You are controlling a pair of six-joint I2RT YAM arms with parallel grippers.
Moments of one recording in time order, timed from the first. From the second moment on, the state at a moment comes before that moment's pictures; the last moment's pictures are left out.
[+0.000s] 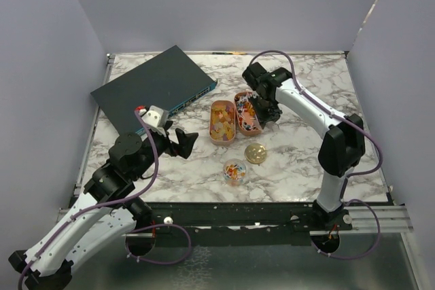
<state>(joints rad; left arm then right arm) -0.72 0.54 0.74 -0.32 -0.12 -0.20 0.58 1.85 1.70 -1.22 0.19 0.22</state>
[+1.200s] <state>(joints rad) -0.76 0.49 0.74 -0.33 -0.18 -0.20 0.54 2.14 1.91 -1.23 0.14 0.26</state>
